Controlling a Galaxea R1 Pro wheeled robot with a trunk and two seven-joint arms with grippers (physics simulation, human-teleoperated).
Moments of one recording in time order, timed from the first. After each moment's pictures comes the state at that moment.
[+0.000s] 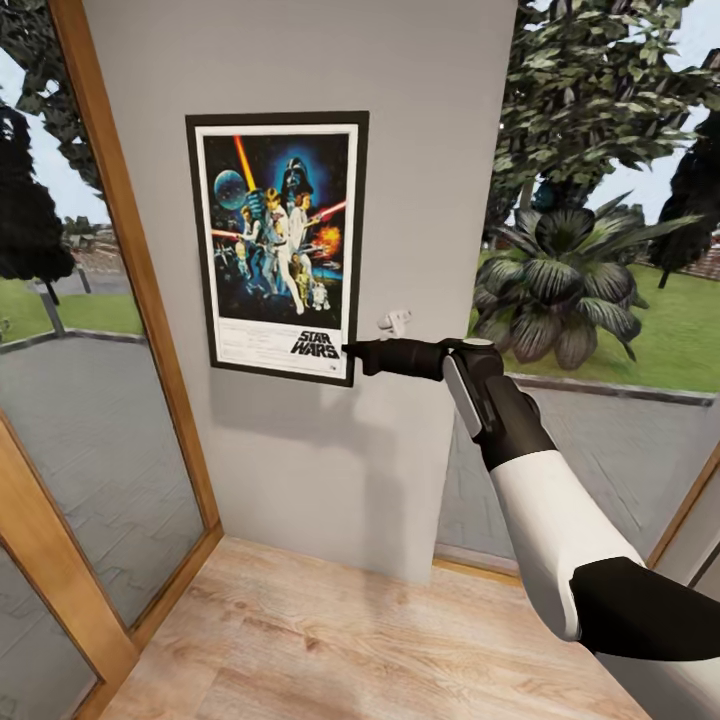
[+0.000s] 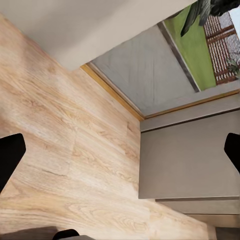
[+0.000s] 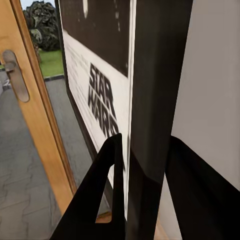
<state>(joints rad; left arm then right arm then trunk) -0.24 0.30 0.60 -0.04 0.08 -0.12 -1.26 -1.13 0.12 0.14 -1.00 -0.09 0.61 0.78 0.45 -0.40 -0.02</state>
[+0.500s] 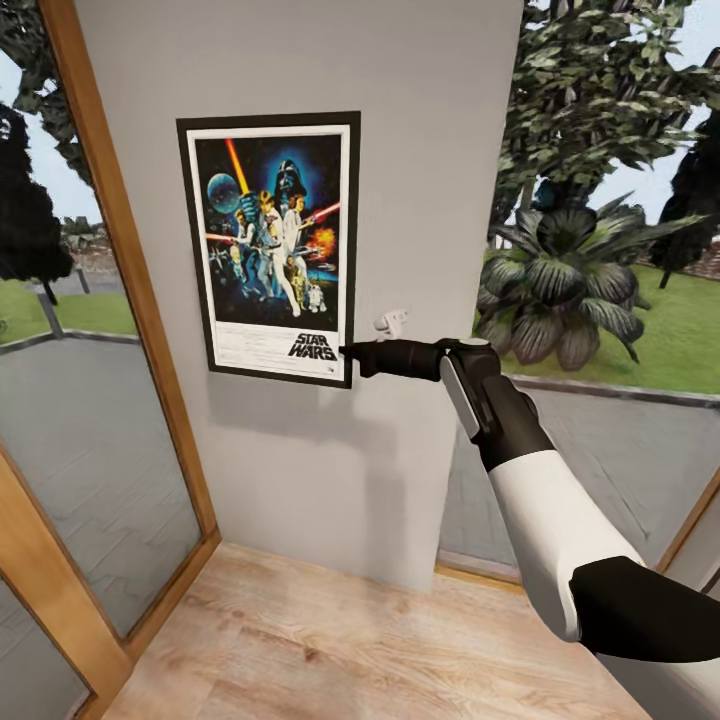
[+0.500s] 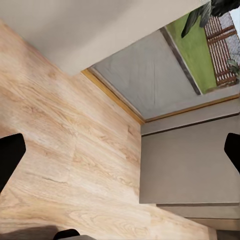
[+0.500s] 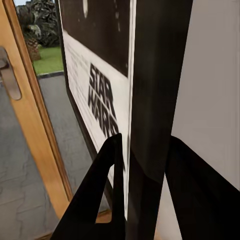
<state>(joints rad) -0.24 0.30 0.60 -0.04 0.08 -0.12 -1.26 -1.13 0.12 0.16 -1.00 -0.08 0.61 0.78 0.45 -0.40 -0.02</state>
